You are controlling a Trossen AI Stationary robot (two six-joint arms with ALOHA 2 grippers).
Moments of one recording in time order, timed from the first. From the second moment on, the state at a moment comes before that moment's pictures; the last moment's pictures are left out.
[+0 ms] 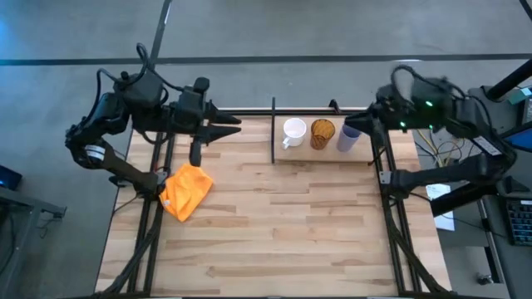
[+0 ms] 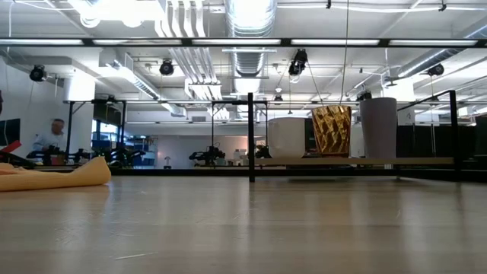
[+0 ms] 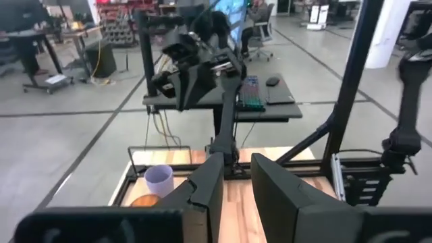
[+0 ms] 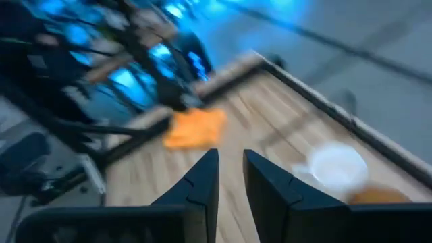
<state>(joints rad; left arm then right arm) -0.02 1.37 2.08 -0.83 -0.04 0.03 -0.30 1.01 1.57 -0.96 -0.10 0.38</state>
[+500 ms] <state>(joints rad) -0.08 1.22 1.82 -0.85 -0.22 -0.10 0.04 0.79 1.07 -0.52 0.30 0.31</state>
